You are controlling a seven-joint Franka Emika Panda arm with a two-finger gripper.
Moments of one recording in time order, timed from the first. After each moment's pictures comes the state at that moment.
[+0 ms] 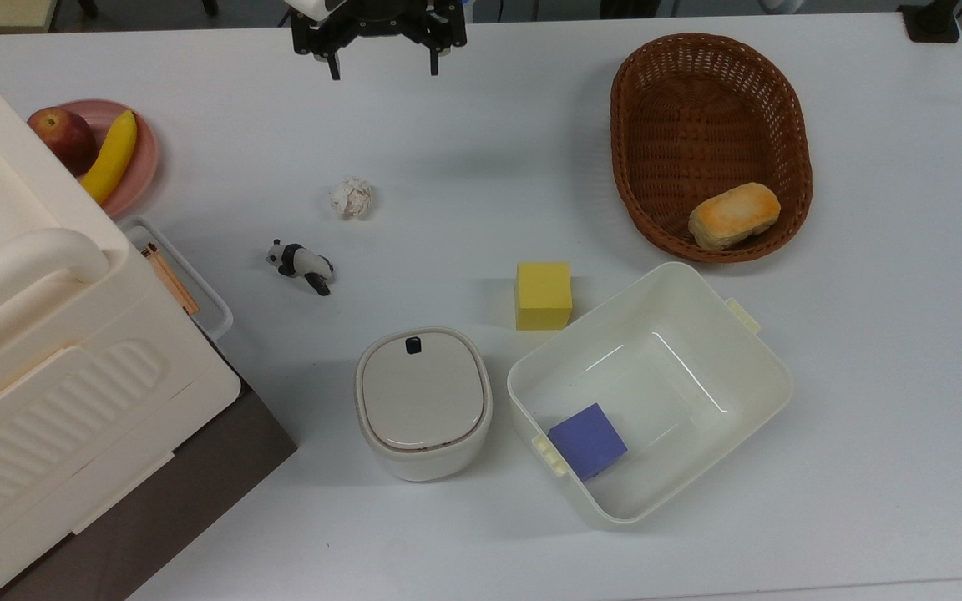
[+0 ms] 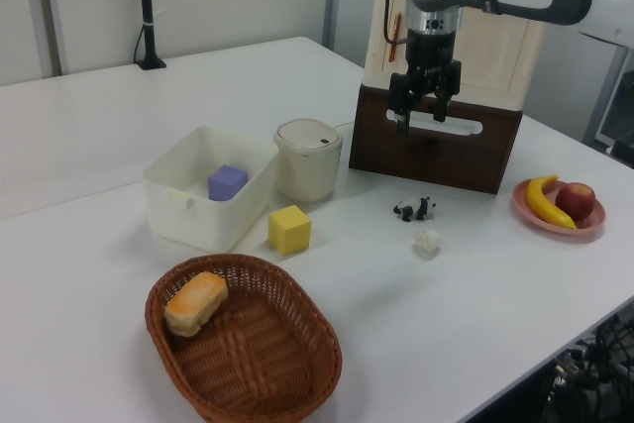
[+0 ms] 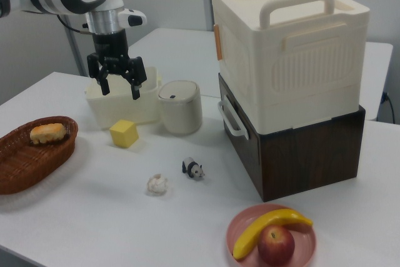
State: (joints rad) arm 0.15 0.09 -0.13 -1.58 -0.02 1.56 -0.08
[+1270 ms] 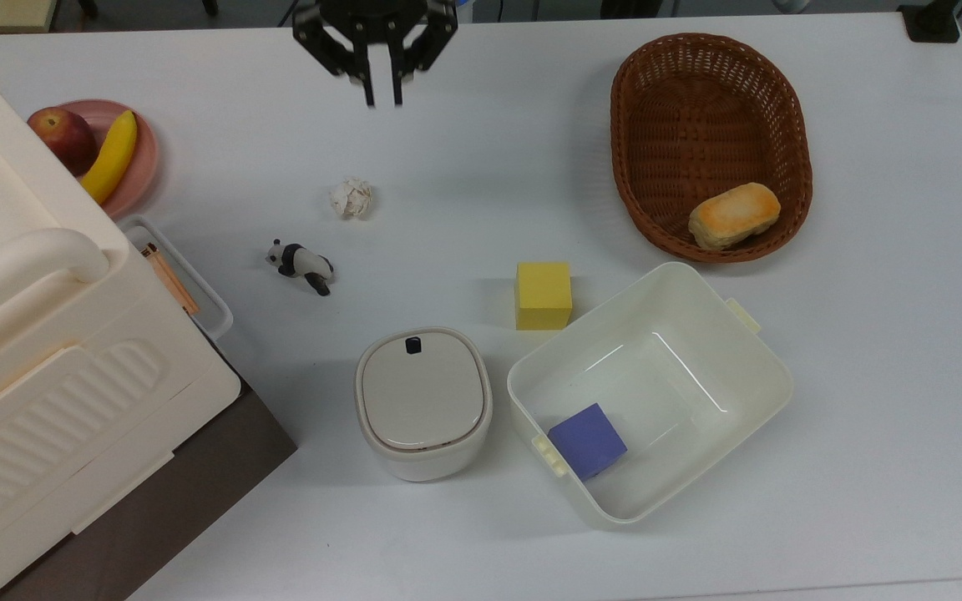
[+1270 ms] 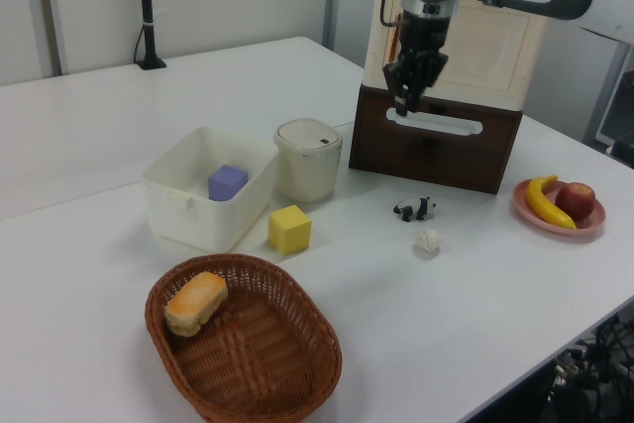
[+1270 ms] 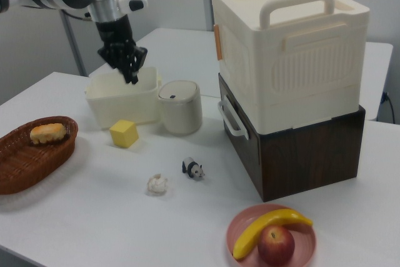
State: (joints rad) arm 0.14 0.10 -0.12 -1.54 -0.01 1.72 -0.09
